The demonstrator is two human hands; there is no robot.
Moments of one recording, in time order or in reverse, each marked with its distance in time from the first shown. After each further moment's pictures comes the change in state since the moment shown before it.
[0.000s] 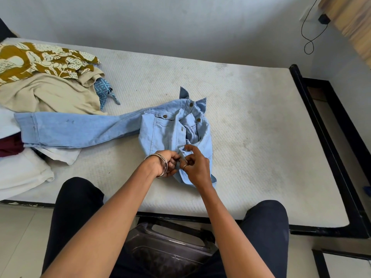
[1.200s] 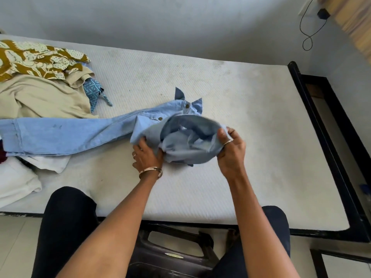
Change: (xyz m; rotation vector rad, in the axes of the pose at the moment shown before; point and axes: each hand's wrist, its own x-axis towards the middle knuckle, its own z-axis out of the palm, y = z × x) left_hand 0.068 -0.011 -0.011 0.540 0.930 0.638; right_hand 0.043 -0.025 -0.091 1.004 0.121 0.080
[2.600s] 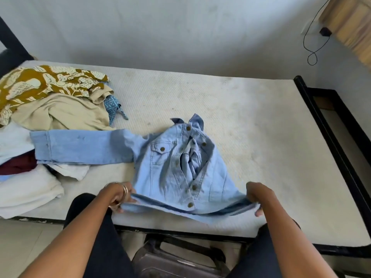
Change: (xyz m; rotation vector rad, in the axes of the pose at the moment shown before) left_hand 0.025 -0.095 -0.113 0.380 -1.016 -0.277; right_hand -0.018 0.005 -0.086 -1.783 -0.222 0.859
